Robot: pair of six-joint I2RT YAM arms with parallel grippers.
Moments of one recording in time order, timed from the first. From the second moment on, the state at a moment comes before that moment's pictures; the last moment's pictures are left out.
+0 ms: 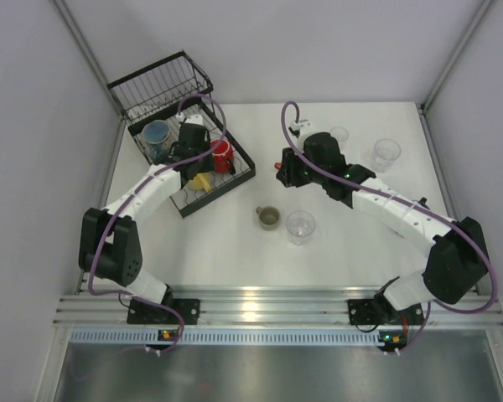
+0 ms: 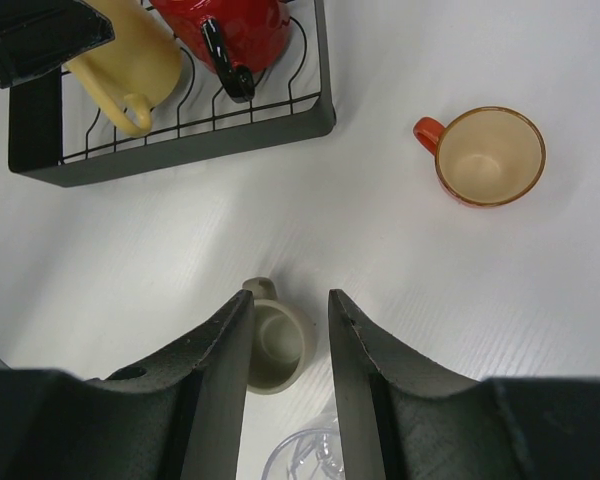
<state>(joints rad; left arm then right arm) -0.32 1.56 1.17 -0.32 -0.22 -0.35 0.65 1.44 1.14 -0.24 -0.05 0.30</state>
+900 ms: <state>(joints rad) -0.31 1.35 1.27 -0.38 0.04 -0.36 0.64 1.42 1.19 -0.39 0.05 0.29</state>
